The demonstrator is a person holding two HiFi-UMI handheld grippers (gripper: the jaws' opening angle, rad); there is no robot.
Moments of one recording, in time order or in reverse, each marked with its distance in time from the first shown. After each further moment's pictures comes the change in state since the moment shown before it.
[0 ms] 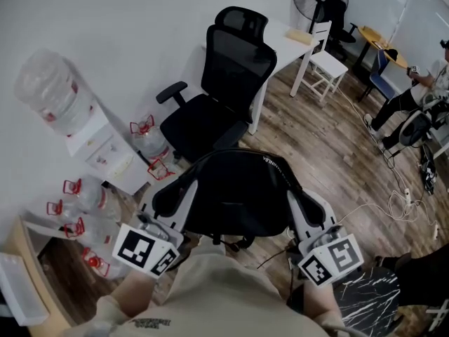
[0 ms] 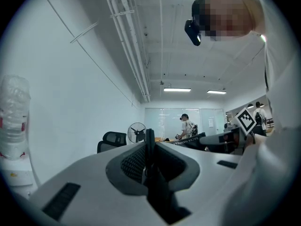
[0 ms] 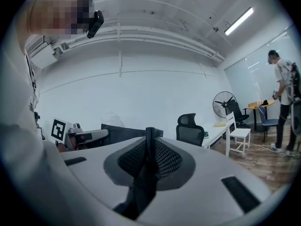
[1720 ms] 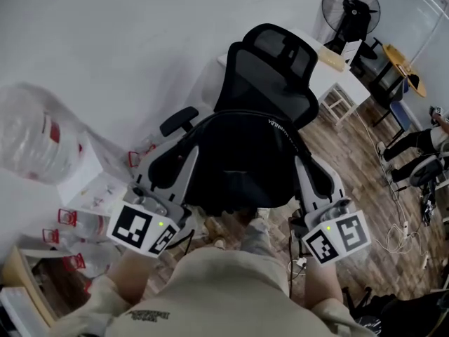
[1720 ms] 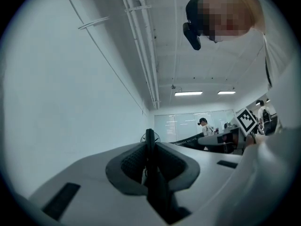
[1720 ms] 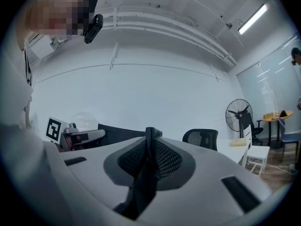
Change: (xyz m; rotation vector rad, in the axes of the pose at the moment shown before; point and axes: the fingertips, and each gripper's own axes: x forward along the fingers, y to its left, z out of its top) left arm 0.253 0.327 0.052 0.040 -0.111 0.070; right arm 0.408 -0.114 0.104 -0.098 -0.061 0.034
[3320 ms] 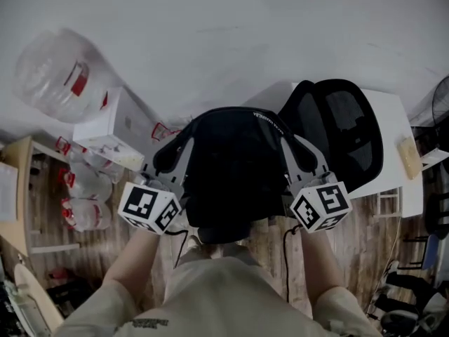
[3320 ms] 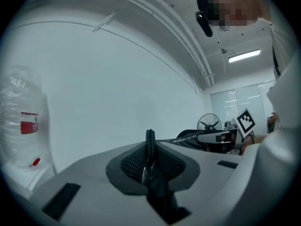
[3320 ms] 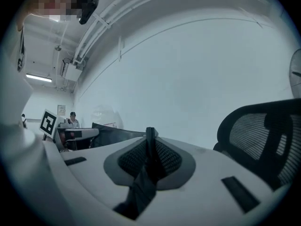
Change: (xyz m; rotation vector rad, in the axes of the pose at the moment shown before) left arm 0.164 0.137 -0.116 -0.002 0.170 0.739; right arm 0.333 -0.165 -0.084 0.047 0.162 0.655
